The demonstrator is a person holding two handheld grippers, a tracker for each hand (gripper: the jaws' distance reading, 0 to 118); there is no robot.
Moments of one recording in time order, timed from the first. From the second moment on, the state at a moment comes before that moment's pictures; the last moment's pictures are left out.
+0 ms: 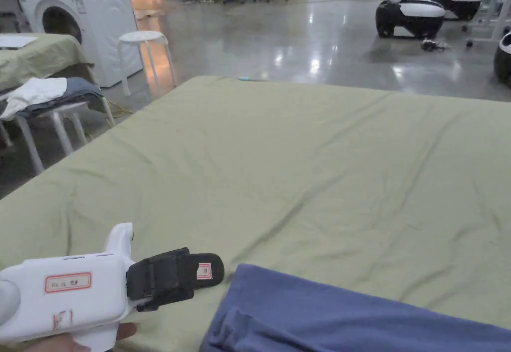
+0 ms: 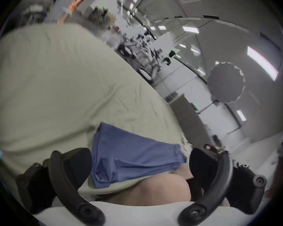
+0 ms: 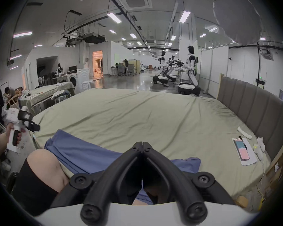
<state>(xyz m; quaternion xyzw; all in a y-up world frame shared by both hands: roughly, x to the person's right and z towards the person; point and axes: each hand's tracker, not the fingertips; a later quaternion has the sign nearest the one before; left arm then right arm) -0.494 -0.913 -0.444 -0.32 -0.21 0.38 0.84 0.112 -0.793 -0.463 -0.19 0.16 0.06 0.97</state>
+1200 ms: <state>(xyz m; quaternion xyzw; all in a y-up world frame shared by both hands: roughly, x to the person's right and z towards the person) -0.506 -0.898 -0.549 -0.46 -0.14 0.28 0.83 0.117 -0.784 -0.452 -0.17 0.19 0.03 0.97</state>
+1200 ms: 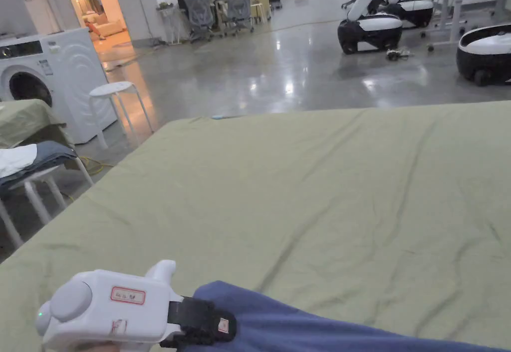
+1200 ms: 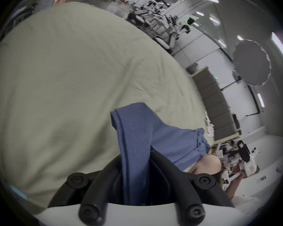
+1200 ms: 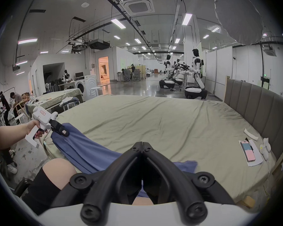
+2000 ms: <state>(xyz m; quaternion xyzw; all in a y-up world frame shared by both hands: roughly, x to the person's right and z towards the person) -0.284 -0.834 -0.612 -0.61 -0.08 0.10 0.78 0.178 -0.779 -0.390 -0.11 0.20 0.01 0.97</state>
